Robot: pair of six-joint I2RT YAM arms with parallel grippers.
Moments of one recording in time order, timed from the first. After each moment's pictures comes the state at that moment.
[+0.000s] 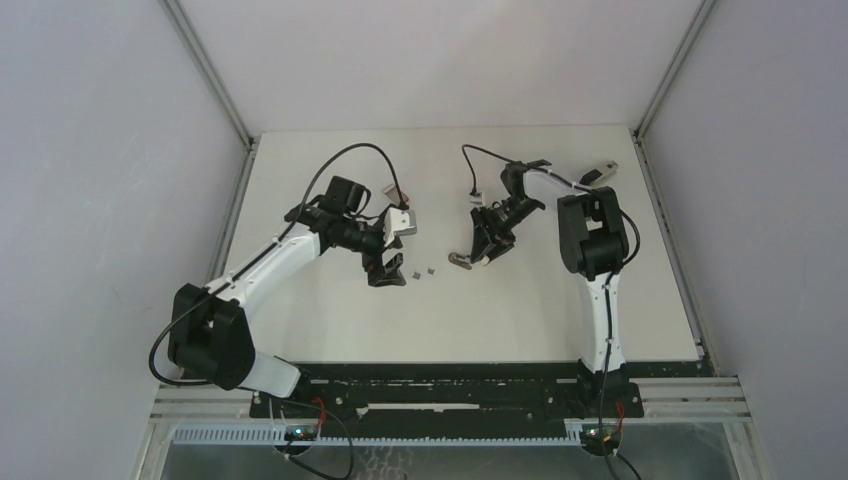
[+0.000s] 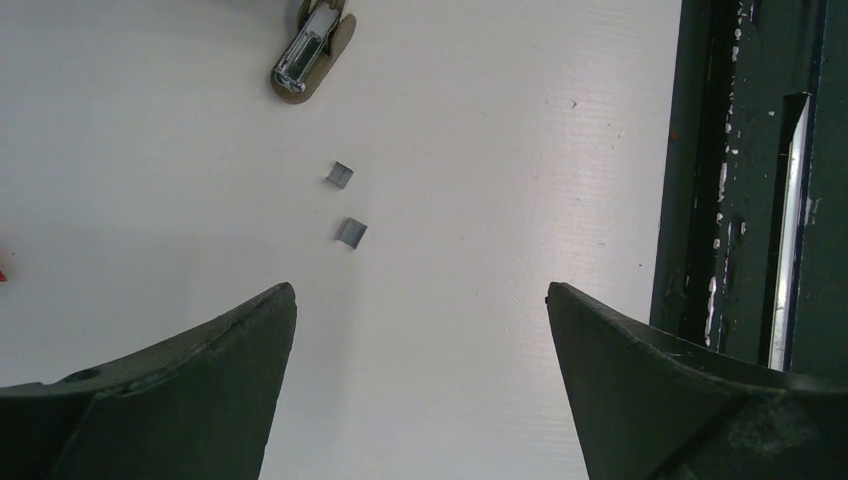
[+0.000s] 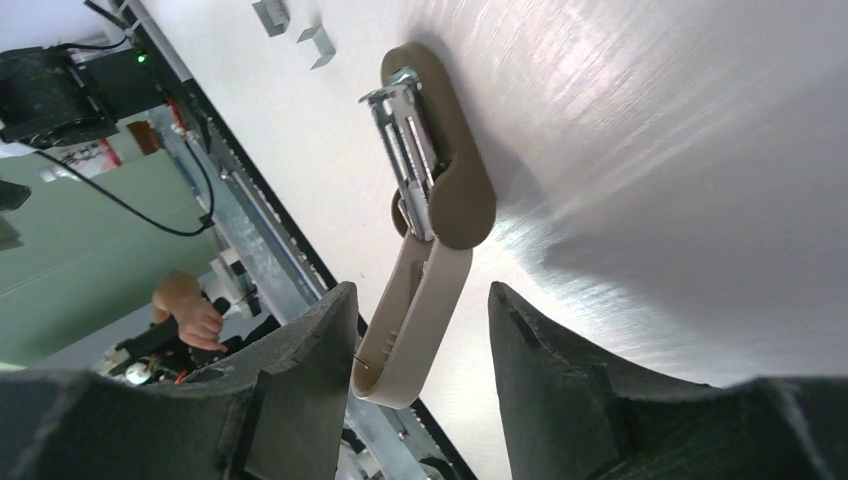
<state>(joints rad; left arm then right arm) -0.42 1.44 1.10 -0.71 0.76 0.77 0.26 2.27 1.69 -1.14 -0.86 -0.22</state>
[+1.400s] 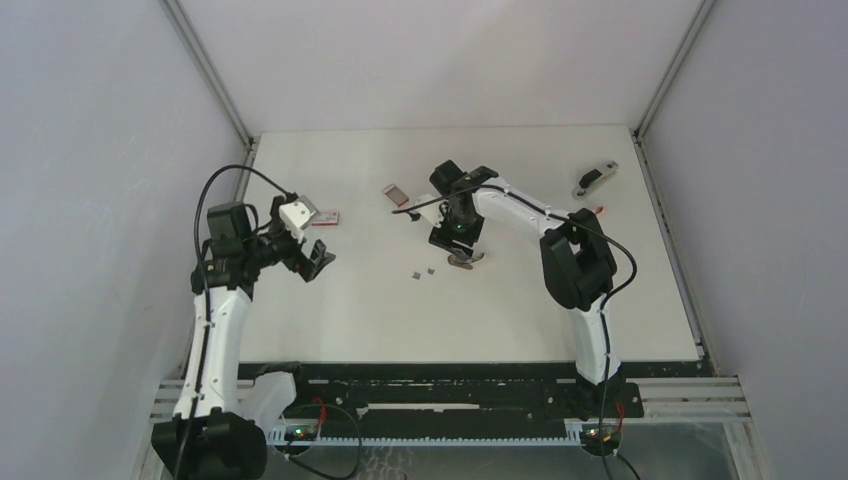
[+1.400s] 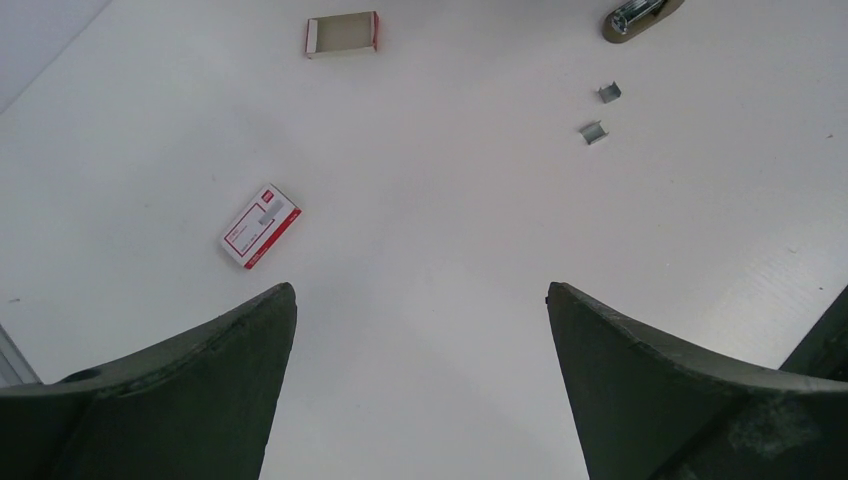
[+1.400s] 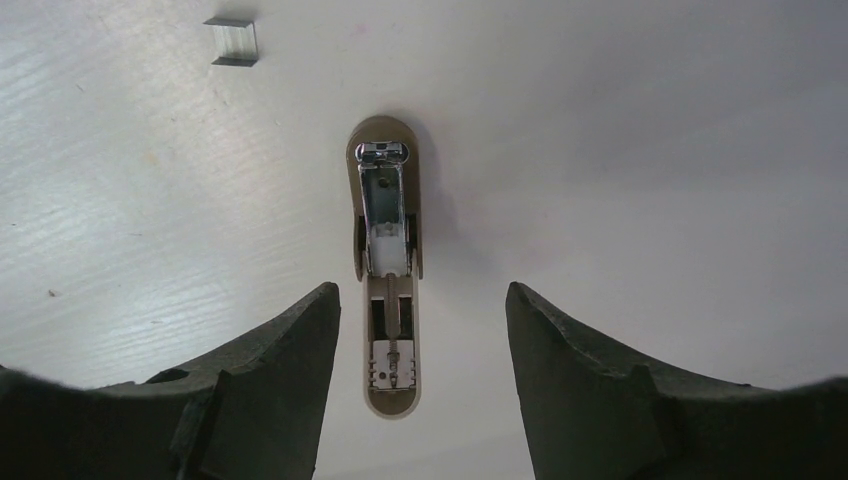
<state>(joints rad) 0.14 0.97 0.91 -0.64 0.77 0.71 0.64 2.08 1.74 -1.03 -0.09 -0.59</state>
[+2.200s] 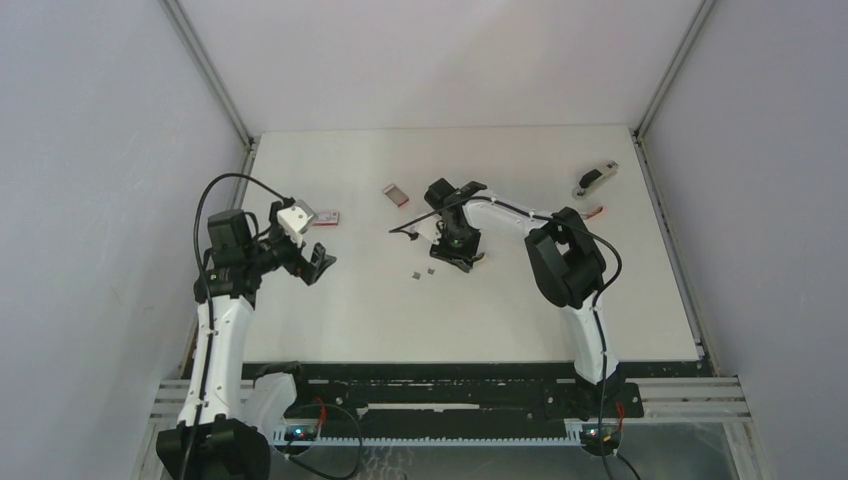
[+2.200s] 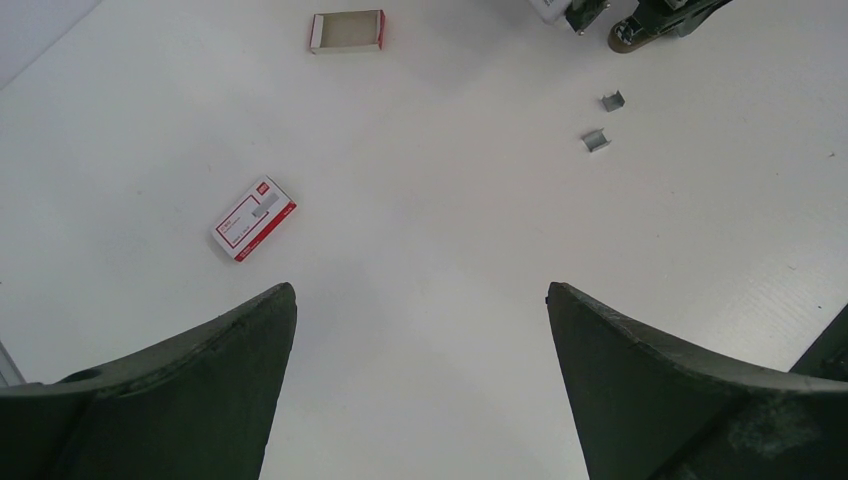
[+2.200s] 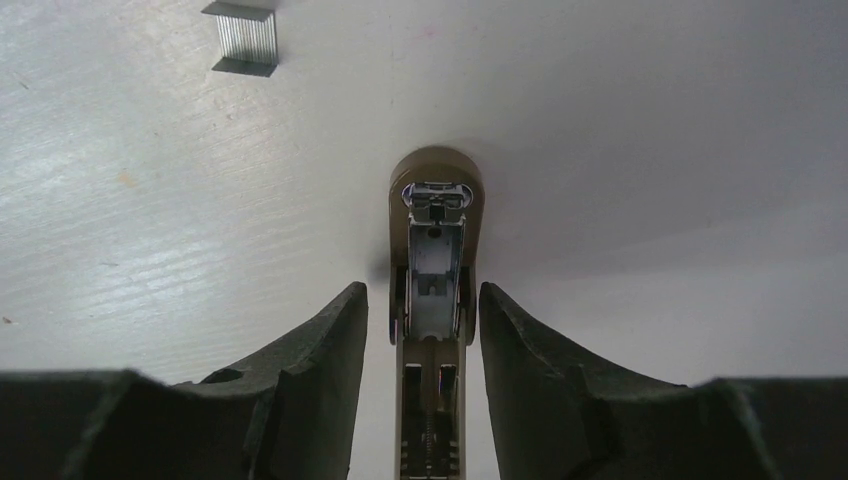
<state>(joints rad) 0.17 0.89 0.81 -0.57 0.77 0.64 0.67 2.14 1.66 -0.98 -0.07 -0.62</state>
